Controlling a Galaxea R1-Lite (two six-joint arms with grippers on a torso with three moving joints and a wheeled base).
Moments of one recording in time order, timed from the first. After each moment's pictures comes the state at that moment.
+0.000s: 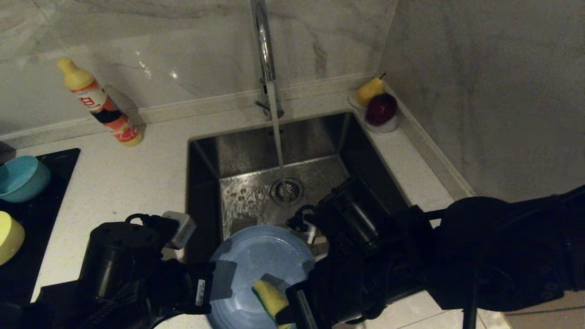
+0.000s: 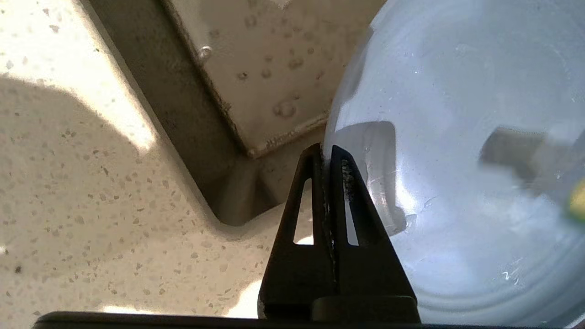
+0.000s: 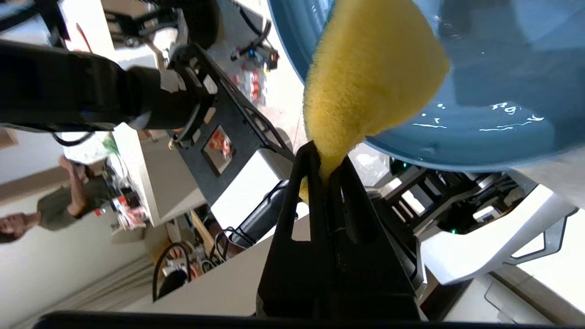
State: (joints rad) left arm -0.57 1.50 -0.40 -0.53 0.24 -0.16; right arm 0.96 1.88 -1.29 0.19 0.37 0.50
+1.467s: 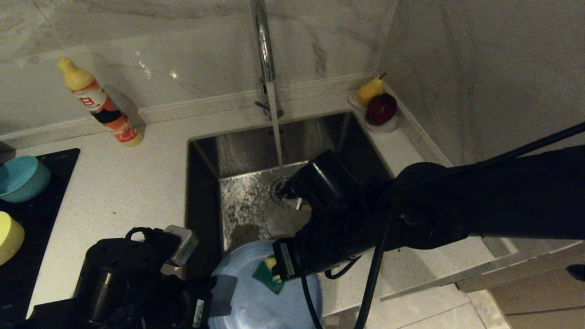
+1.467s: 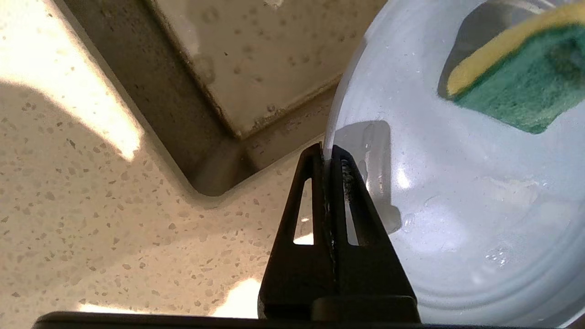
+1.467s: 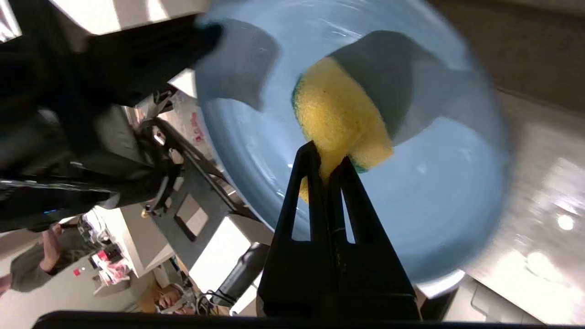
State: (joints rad) left arm -0.63 1.48 -0.35 -0.53 0.24 -0.15; right arm 0.89 2.04 -1.60 0.35 0.27 0.50
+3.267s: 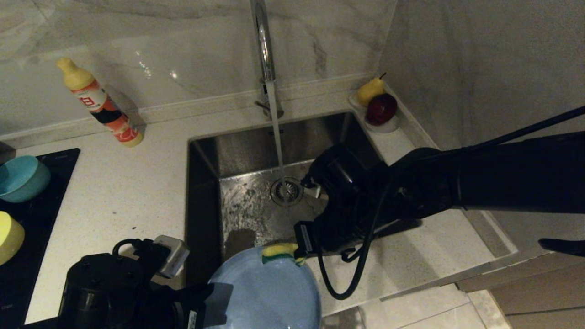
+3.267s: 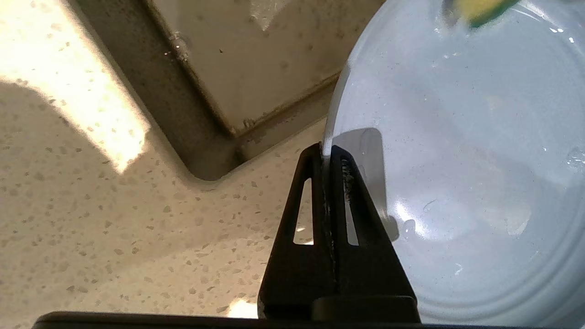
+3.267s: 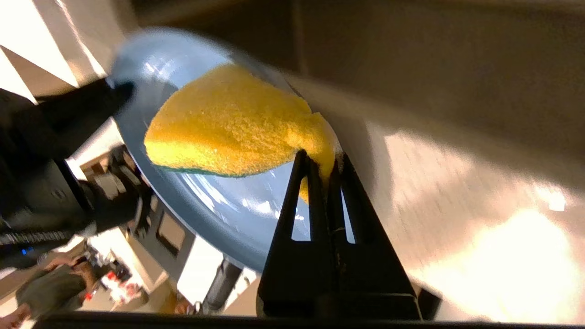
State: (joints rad) left arm -0.62 1.46 -0.25 -0.65 0.22 -0.16; right arm 0.78 2.09 -1.68 0.48 0.27 0.50
